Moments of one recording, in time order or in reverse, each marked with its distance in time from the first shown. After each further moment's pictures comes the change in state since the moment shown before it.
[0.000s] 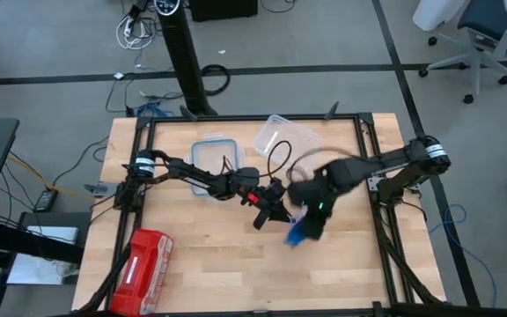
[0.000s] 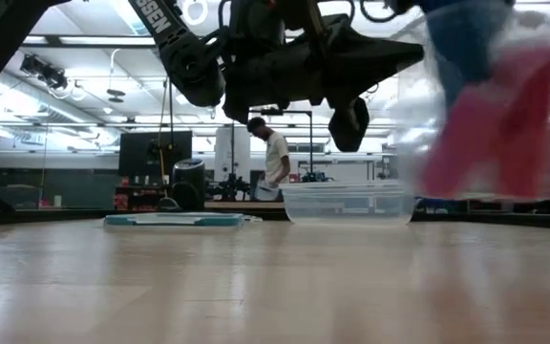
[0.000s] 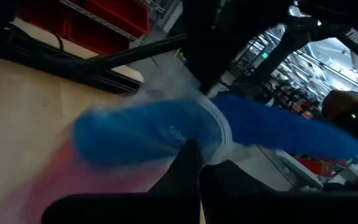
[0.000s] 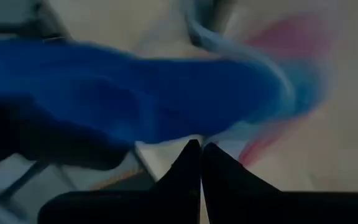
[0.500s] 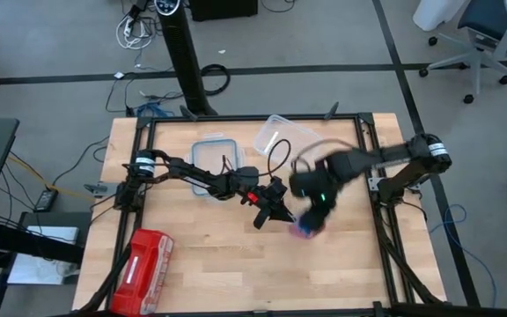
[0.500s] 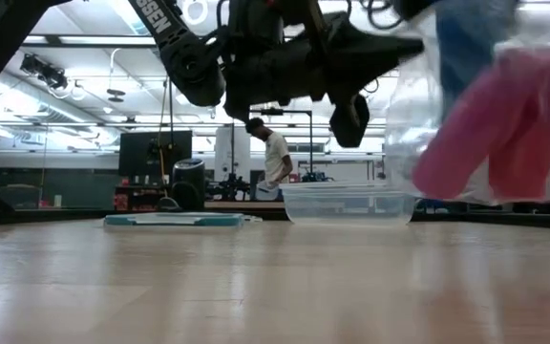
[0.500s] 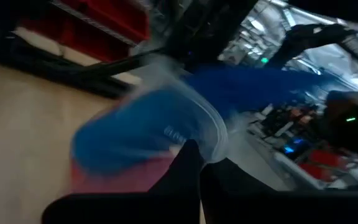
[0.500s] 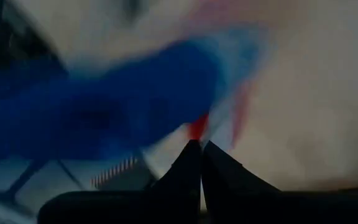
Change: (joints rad) left arm 0.005 0.000 0.000 0.024 -0.001 -0.017; right arm -0.014 -0.005 0.013 -0.097 -0.054 0.002
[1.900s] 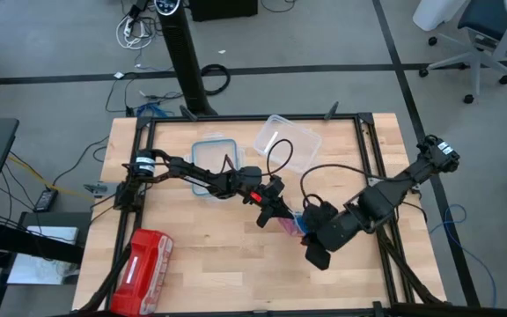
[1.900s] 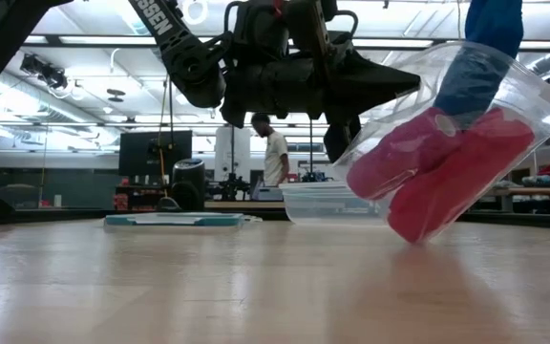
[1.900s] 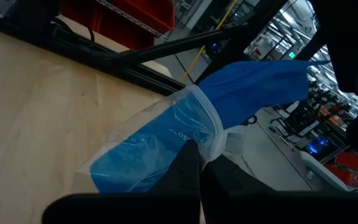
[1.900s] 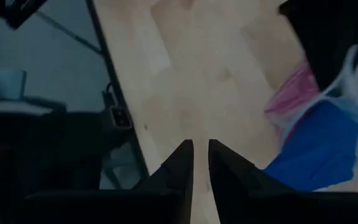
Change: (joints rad) left arm 0.004 0.000 0.000 -0.111 -0.062 0.050; right arm 0.416 -0.077 0.000 0.397 0.538 0.238
